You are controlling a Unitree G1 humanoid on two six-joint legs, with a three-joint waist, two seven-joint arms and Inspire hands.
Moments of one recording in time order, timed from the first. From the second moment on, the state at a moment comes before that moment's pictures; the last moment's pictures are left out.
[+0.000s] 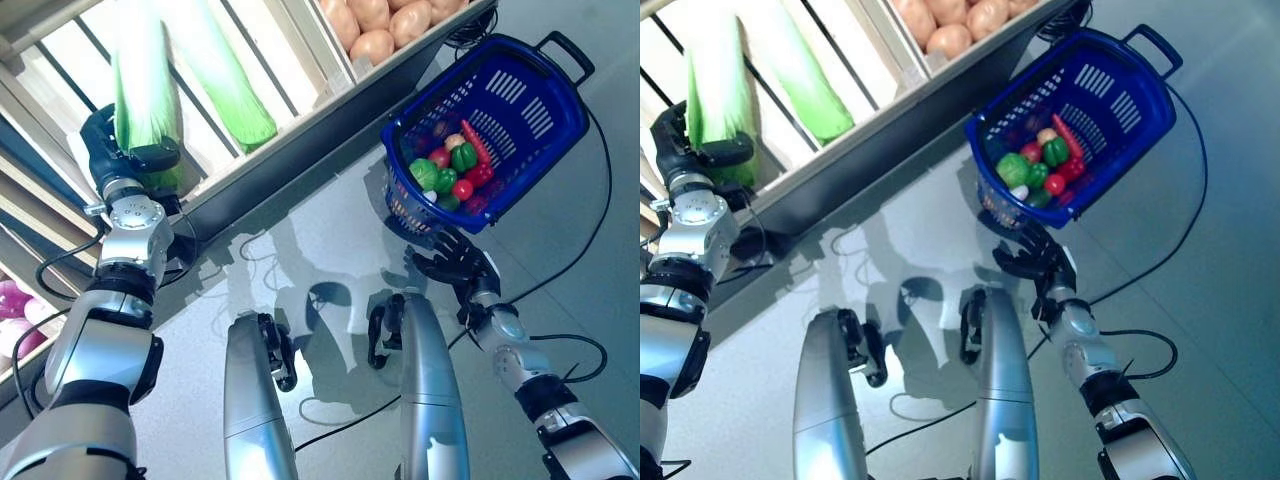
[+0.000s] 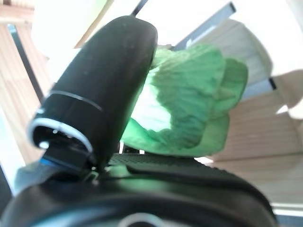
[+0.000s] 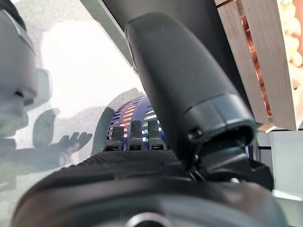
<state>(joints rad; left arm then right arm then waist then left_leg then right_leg) -1.02 0.72 -0.31 1.02 -0.61 -0.11 0.44 -0.44 -0.49 0.32 0.58 0.84 -0.16 -0.09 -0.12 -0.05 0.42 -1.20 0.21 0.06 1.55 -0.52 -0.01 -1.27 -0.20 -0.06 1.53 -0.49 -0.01</state>
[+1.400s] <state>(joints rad) -0.43 0.42 -0.20 0.61 -0.40 -0.31 0.28 -0.26 -0.30 0.28 0.37 1.15 -0.17 0.24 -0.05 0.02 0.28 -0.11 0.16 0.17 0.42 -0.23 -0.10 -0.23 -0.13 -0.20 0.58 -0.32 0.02</state>
